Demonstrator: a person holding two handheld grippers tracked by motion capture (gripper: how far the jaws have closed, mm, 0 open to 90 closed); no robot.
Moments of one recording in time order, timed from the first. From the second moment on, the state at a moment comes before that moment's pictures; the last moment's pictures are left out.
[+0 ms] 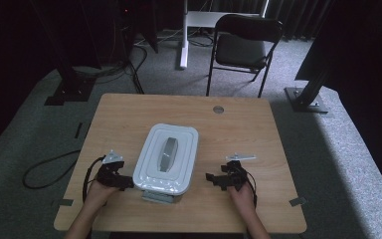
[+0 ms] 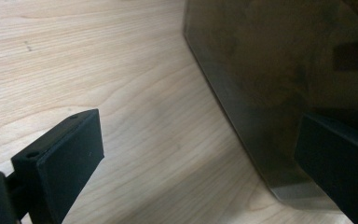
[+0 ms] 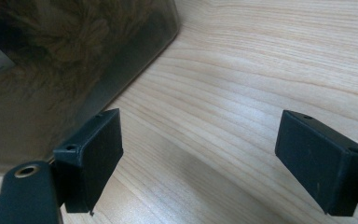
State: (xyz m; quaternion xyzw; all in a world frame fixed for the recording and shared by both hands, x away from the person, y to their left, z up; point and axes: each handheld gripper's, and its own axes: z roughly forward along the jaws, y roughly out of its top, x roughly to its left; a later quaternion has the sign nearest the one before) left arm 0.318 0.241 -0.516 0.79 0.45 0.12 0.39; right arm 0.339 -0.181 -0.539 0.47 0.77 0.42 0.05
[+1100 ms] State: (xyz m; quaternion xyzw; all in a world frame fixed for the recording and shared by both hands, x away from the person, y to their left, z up) left arm 0.312 0.261 -0.531 0.76 0.47 0.17 0.41; right arm 0.336 -0.217 -0.542 0.50 0.76 0.40 0.12
